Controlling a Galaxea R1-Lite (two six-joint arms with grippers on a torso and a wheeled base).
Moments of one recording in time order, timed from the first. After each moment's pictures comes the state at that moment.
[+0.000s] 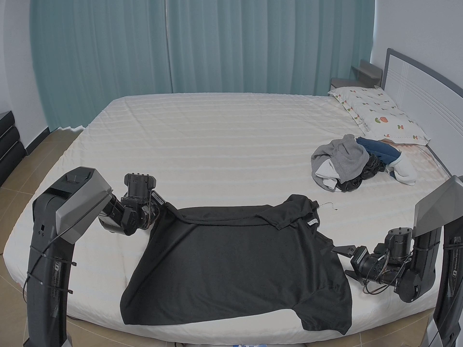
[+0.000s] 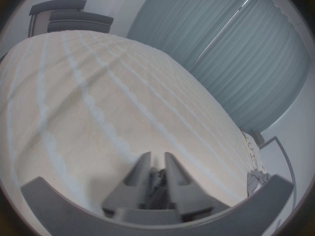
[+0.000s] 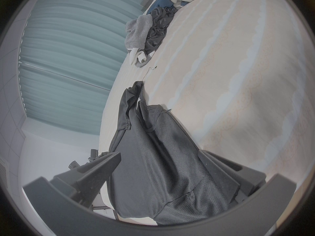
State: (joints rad) left arm -0.15 2.56 -1.42 -0.56 0.22 -0.88; right arm 0.12 2.35 -0.21 -1.55 0.28 0.99
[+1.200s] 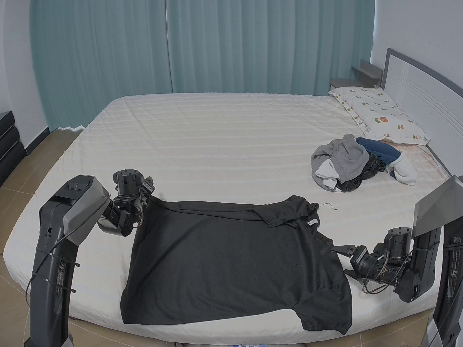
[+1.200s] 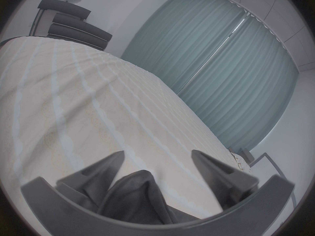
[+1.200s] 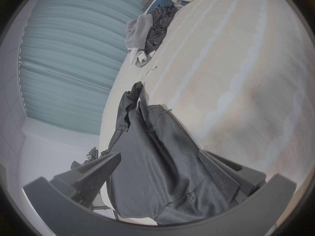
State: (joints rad) left arm -0.08 2.68 -1.54 -0.83 0.25 -0.84; right arm 0.12 2.35 -0.21 -1.55 0.28 0.99
